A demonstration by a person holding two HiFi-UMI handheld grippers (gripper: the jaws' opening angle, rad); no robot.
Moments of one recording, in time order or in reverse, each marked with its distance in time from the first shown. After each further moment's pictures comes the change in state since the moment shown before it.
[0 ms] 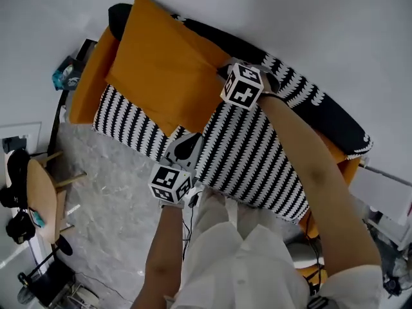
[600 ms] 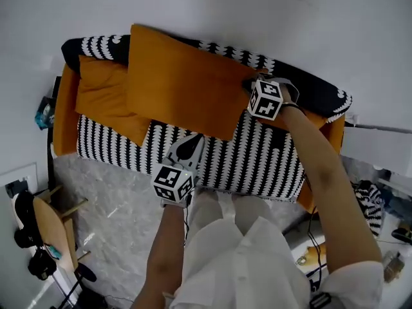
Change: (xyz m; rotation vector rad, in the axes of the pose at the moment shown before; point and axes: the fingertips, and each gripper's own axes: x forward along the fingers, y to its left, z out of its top) left arm 0.077 -0.148 -0.030 0.068 0.097 -0.214; right arm -0.118 0.044 -0.281 0.070 0.217 -0.066
